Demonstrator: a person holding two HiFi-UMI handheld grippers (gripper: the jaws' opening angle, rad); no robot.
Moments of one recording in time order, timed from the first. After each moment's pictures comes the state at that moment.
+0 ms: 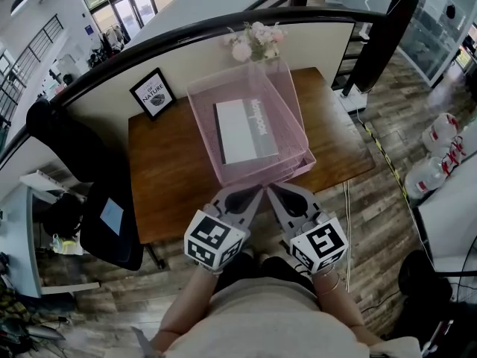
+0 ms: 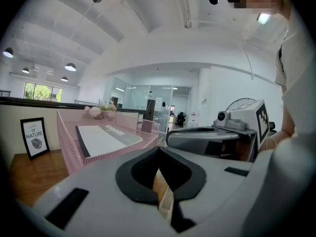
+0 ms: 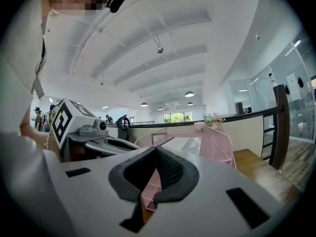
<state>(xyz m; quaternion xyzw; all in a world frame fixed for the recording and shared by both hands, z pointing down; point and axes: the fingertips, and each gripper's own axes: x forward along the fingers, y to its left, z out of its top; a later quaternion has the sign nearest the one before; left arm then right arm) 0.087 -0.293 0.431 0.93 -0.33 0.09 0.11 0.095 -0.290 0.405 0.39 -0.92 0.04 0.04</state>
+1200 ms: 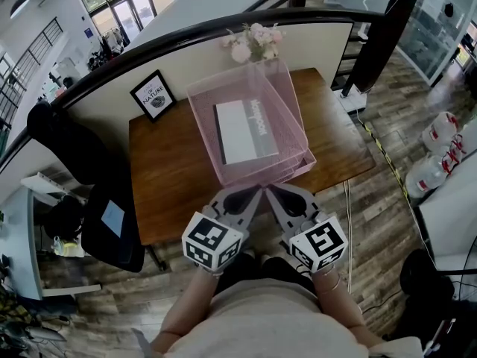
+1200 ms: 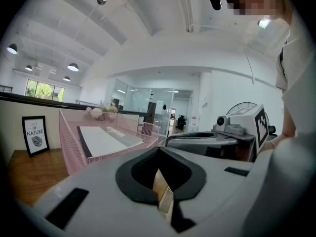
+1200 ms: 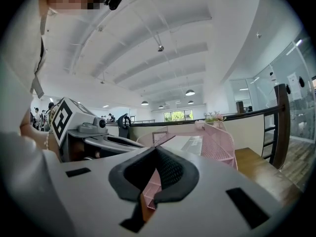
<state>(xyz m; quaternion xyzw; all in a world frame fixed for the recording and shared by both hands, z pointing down) 0.082 -0.291 0.425 0.93 -0.34 0.07 0.11 0.091 -0.288 0.408 0.39 -0.92 0.04 0.04</state>
